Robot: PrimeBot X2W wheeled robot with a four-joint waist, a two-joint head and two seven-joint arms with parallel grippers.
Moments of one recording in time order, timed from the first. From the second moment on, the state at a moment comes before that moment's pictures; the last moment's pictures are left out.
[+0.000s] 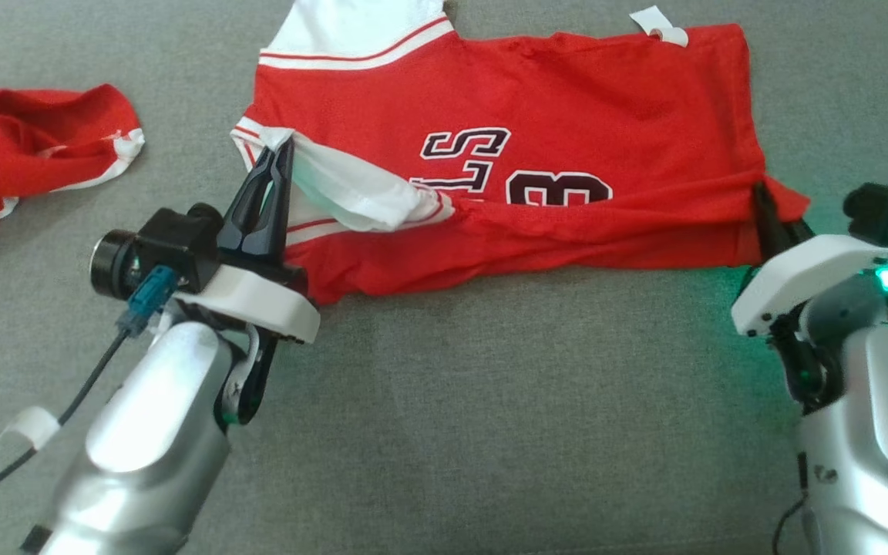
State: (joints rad) left arm -0.56 0.29 -0.58 0.32 -0.51 0.08 -0.15; right arm -0.38 -0.04 -0.12 0.31 0.16 0.13 0.28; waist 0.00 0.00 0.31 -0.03
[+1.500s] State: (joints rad) left arm -0.27 0.13 -0.37 0.38 -0.63 0.08 -0.08; right arm -0.16 -0.04 -0.12 0.17 0.07 0.13 0.07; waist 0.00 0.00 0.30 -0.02
